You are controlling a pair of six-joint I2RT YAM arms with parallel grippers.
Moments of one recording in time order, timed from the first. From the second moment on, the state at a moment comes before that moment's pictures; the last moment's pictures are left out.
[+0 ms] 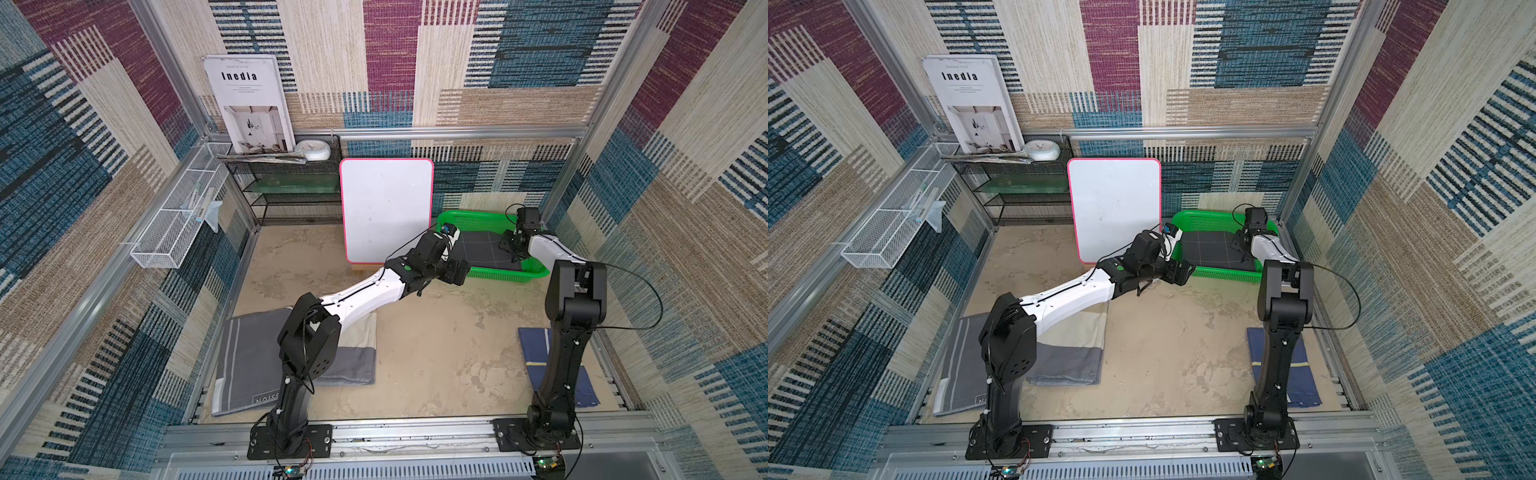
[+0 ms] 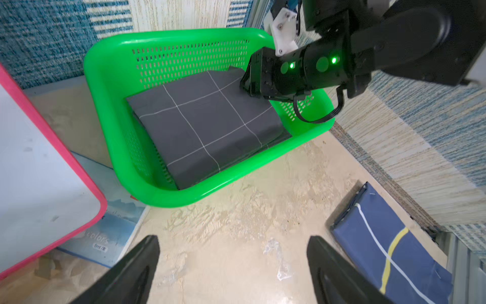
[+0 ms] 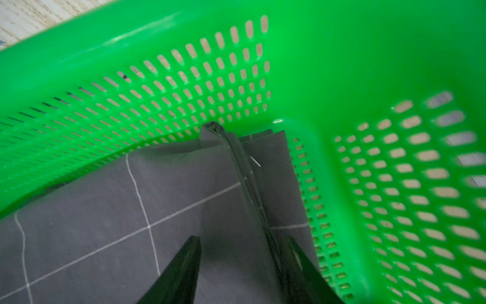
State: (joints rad) left arm -0.80 2.01 1.68 -0.21 0.07 -0.28; right arm -0.07 2.20 1.72 -0.40 0.08 0.33
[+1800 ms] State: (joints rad) left arm -0.60 1.08 0.78 -0.39 -0.41 -0.60; right arm 0.46 1.32 0.87 -0.27 0.08 0.43
